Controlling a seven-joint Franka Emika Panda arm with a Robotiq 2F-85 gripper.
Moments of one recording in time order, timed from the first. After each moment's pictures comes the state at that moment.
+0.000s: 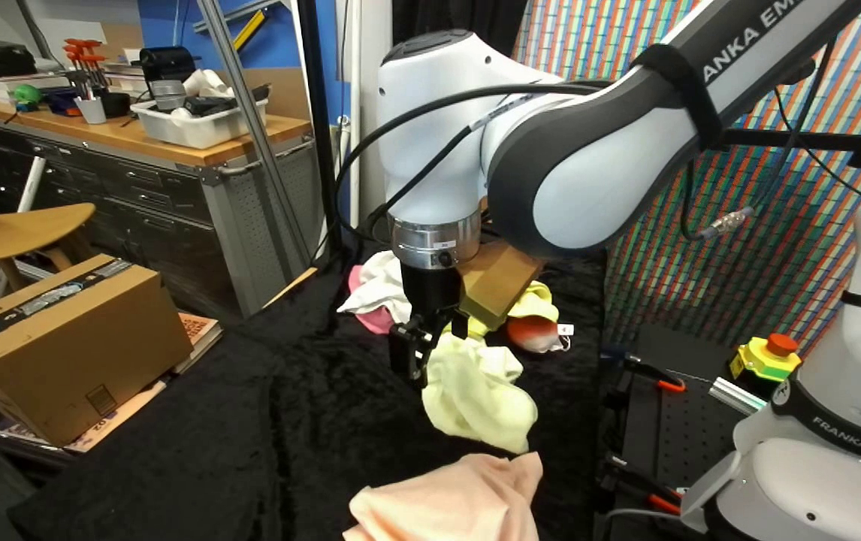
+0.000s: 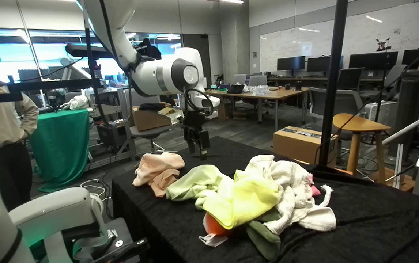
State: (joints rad) arm 0.25 0.07 0.23 -2.30 -0.12 2.31 0.61
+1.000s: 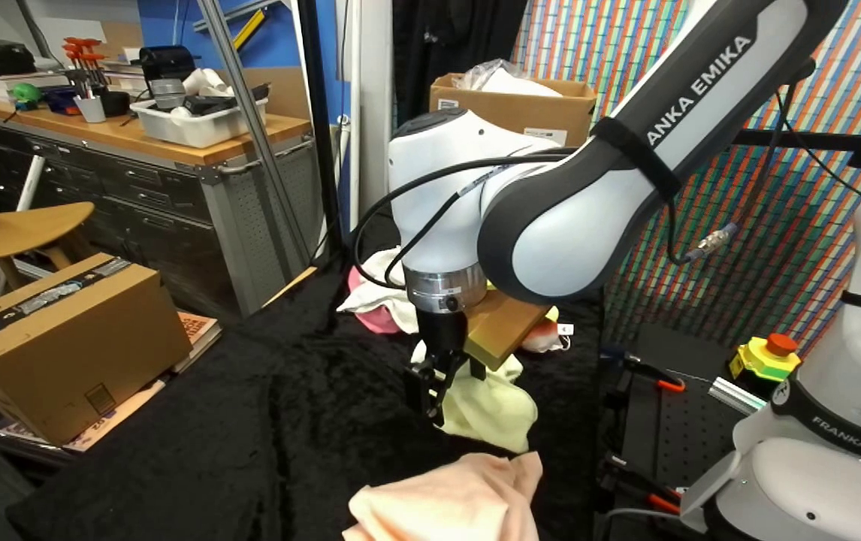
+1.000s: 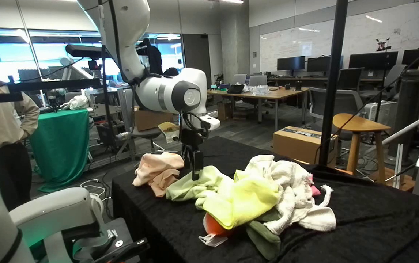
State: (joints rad) arm 0.25 0.16 0.21 -2.35 0.00 2.38 0.61
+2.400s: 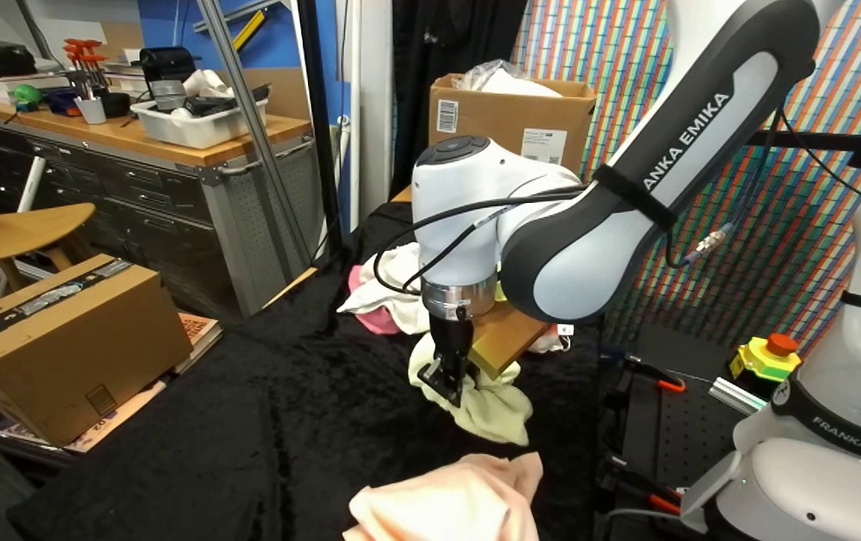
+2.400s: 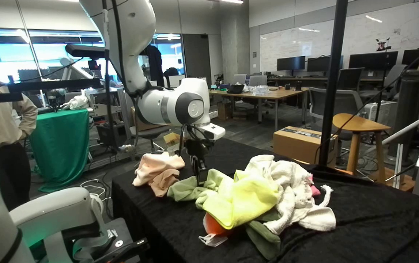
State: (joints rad) arm 0.26 0.18 0.15 -2.42 -0.11 2.52 0.74
